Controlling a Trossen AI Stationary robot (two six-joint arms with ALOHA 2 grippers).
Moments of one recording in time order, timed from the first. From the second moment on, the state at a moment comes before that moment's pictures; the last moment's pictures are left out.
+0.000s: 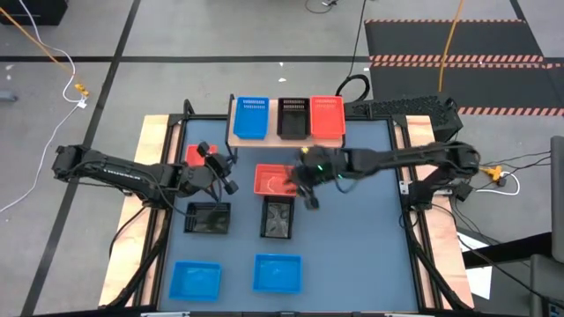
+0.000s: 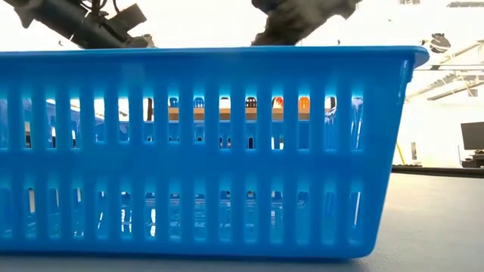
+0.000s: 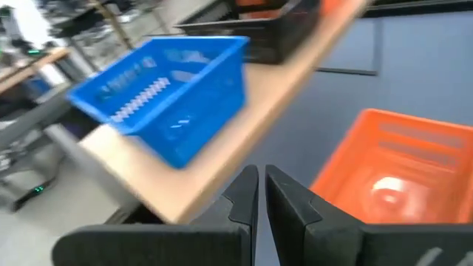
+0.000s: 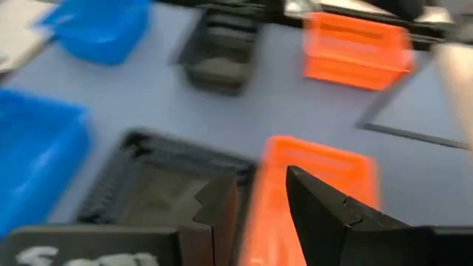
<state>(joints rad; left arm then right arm) -0.09 0.98 0.53 -0.04 -0.78 -0.05 -0.05 1.54 1.11 -0.18 -0.18 -0.20</state>
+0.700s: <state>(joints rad) -0.19 1.25 0.53 0.21 -0.53 -0.15 0.09 1.38 0.69 0.28 0.05 -0.24</state>
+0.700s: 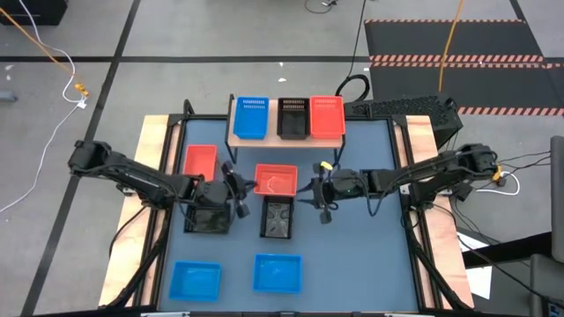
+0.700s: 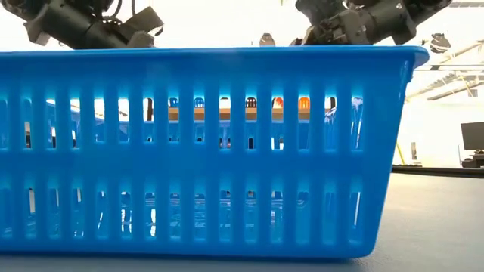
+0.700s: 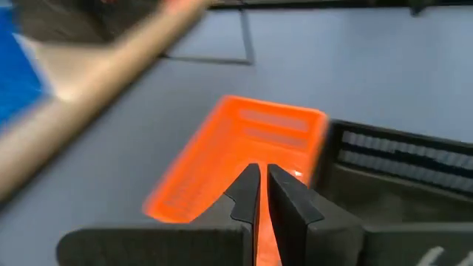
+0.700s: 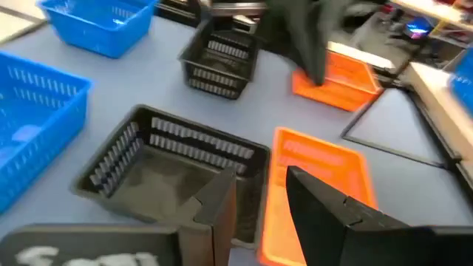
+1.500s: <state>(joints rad) -0.26 1.27 0.53 0.31 -0.55 -0.38 0.10 0.96 0.37 0.29 0.03 -0.09</state>
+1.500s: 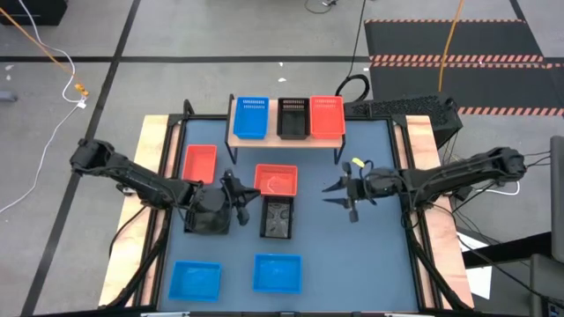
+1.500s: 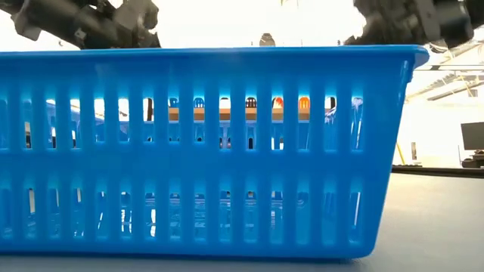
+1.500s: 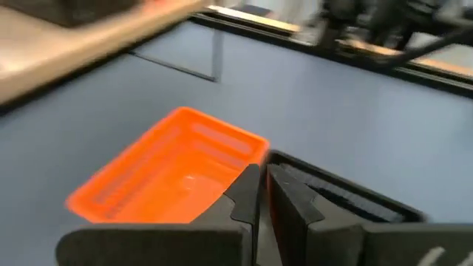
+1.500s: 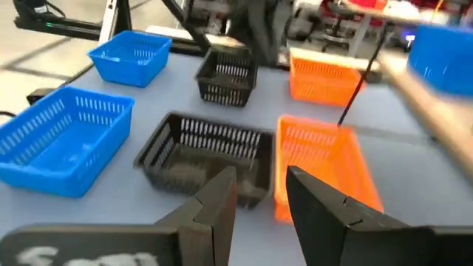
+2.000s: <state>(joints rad) -0.12 1.30 0.53 0.40 -0.44 -0.30 0.10 0.97 0.02 0.97 0.00 0.06</state>
